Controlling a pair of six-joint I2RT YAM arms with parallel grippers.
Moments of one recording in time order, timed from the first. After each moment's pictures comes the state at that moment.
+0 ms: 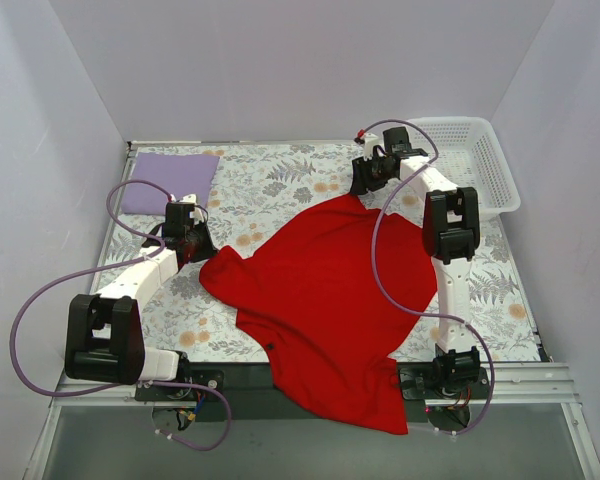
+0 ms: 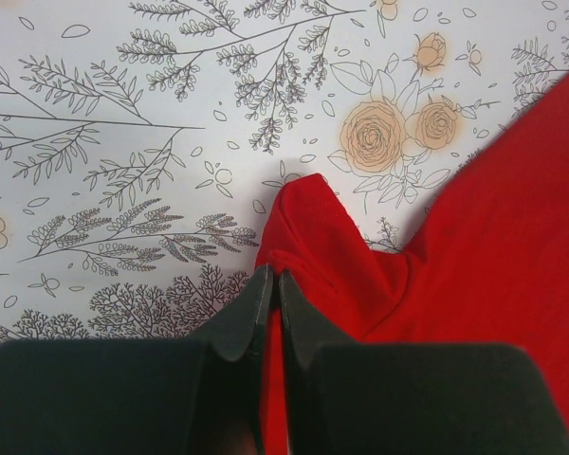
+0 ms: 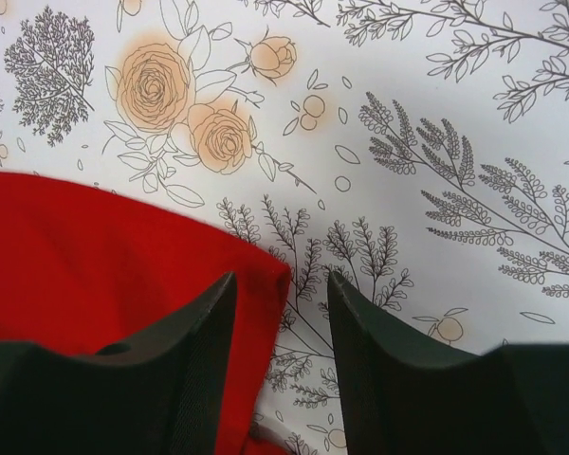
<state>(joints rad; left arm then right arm) -0.12 1.36 0.76 -0.26 0.05 -0.37 0.19 2.42 2.01 -0.53 -0.54 -0.20</state>
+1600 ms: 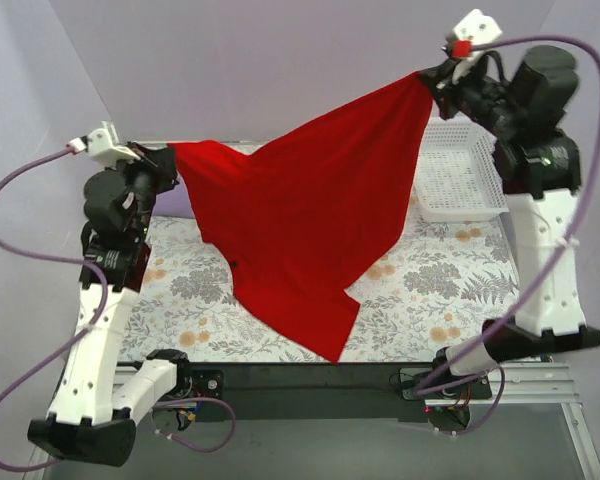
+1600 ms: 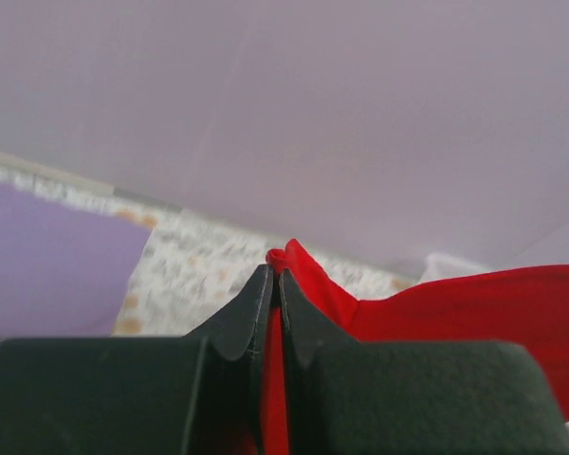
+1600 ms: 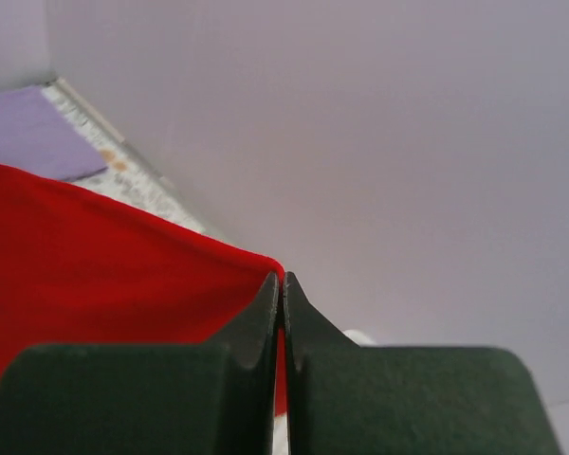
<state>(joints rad) -0.12 0.97 1.15 -0.17 -0.09 -0.46 0.19 1.52 2.11 -0.61 -0.50 -0.38</state>
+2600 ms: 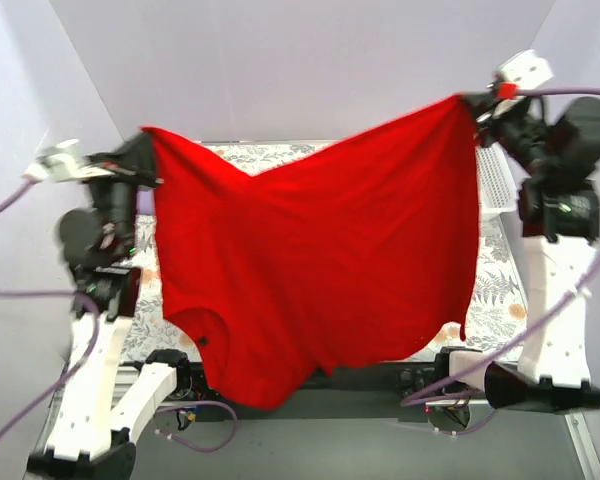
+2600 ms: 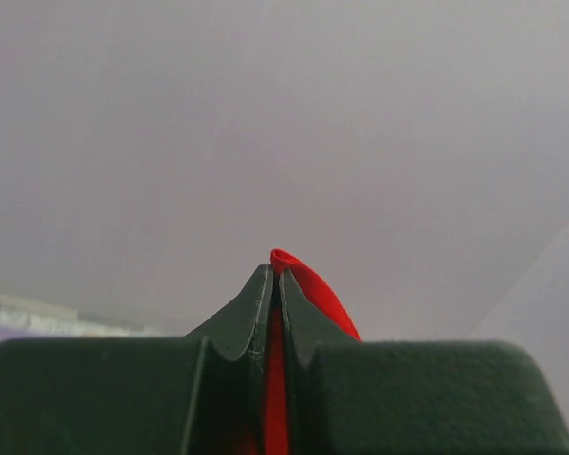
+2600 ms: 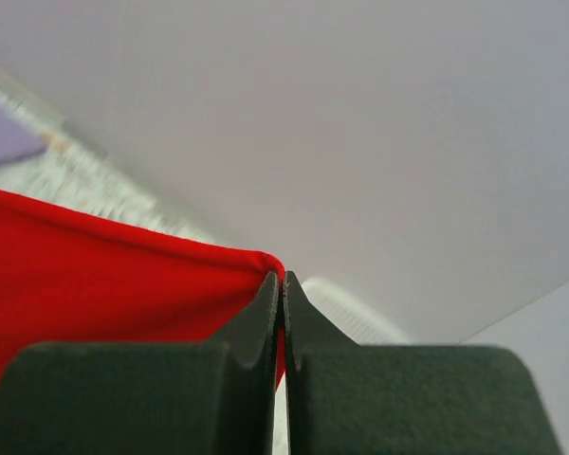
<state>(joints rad) -0.12 0.78 1.17 0.11 -0.10 -0.46 -0.05 1.19 1.78 -0.41 -0.55 -0.36</state>
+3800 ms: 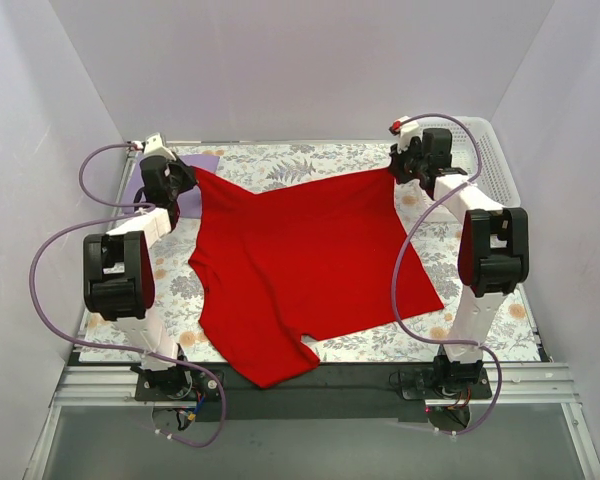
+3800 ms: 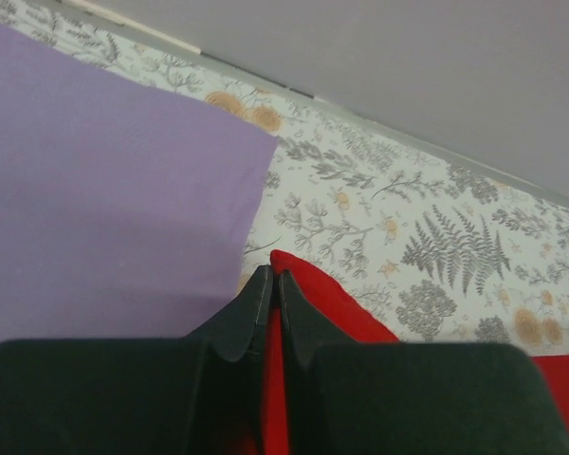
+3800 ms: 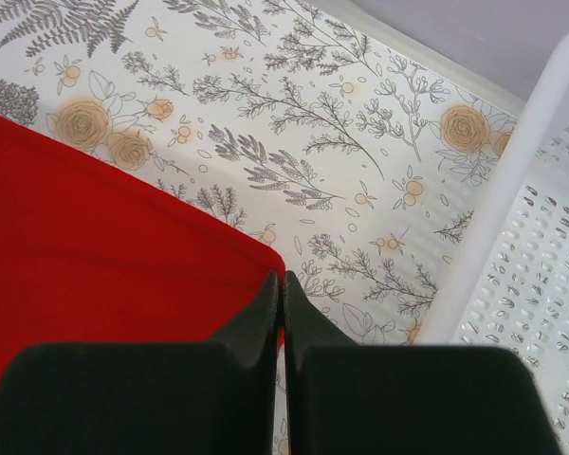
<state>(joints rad) 0.06 1.78 1.09 0.43 0.08 -0.39 0.09 1.94 1.43 -0.03 -0.37 -0.29</state>
